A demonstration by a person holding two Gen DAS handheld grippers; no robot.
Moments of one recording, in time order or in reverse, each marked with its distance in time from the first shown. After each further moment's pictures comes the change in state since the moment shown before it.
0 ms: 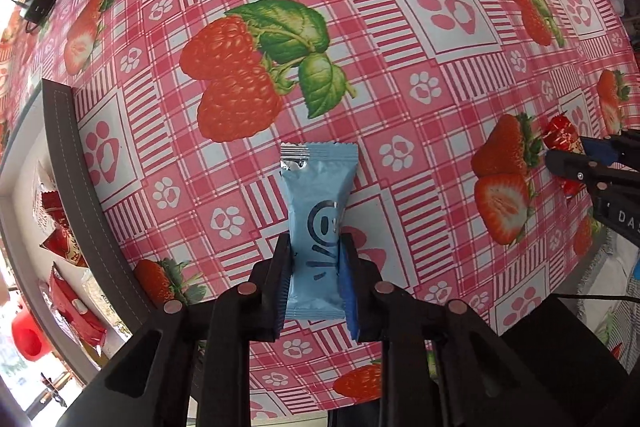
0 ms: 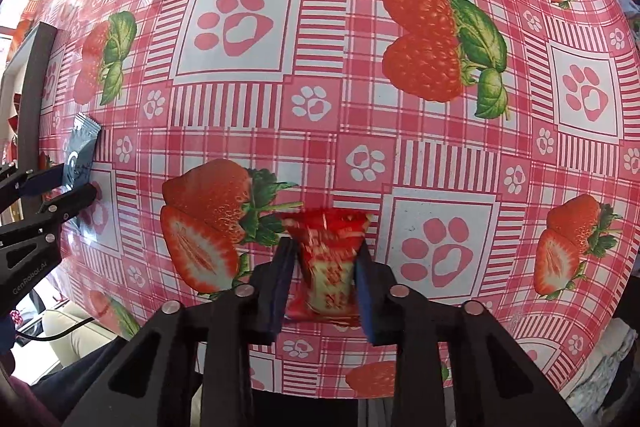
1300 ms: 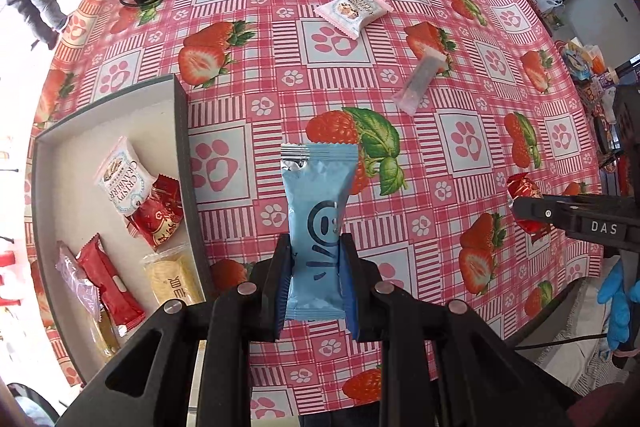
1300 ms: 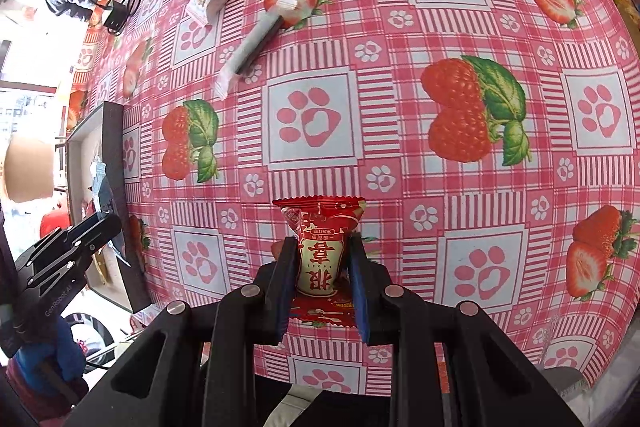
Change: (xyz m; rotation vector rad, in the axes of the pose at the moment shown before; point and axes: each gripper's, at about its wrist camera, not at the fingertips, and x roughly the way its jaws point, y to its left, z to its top) left arm -0.085 0.090 -0.045 -0.252 -0.278 -0.085; right arm -0.069 0.001 0.034 0.053 -0.096 0.237
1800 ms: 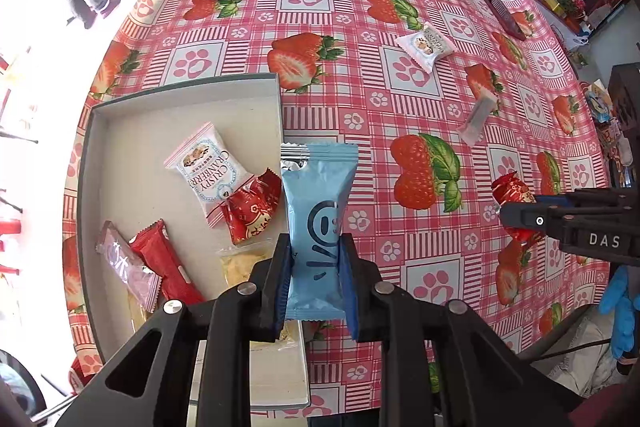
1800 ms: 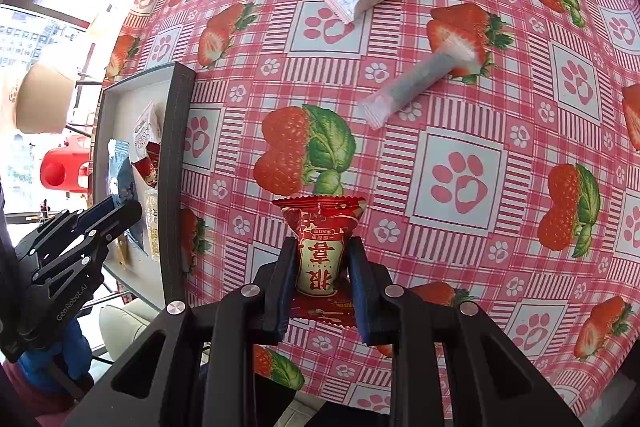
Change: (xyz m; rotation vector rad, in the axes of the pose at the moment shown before) left arm -0.021 0.067 -0.010 -0.117 -0.059 0.047; right arm 0.018 0.108 0.026 -0.225 0.029 0.005
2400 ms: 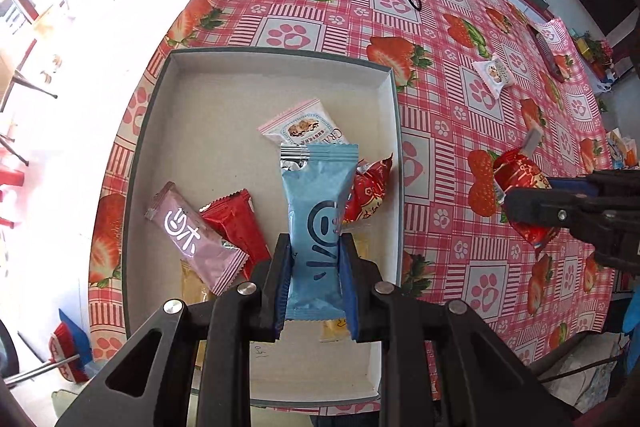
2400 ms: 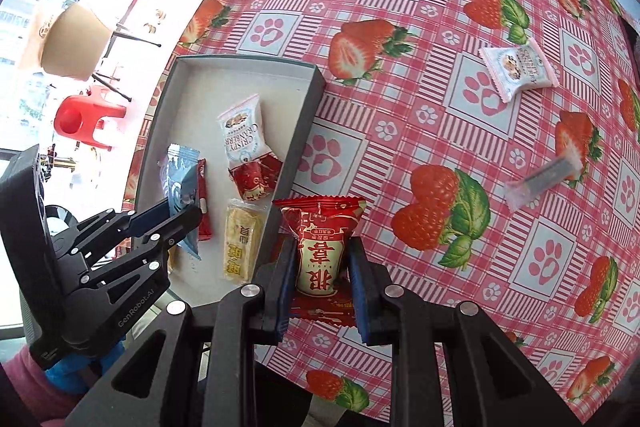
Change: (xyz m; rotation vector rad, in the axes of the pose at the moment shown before) left arm 0.000 0.082 -0.024 -0.157 -0.016 0.015; right arm 0.006 0.129 0.028 -0.225 0.004 0.015
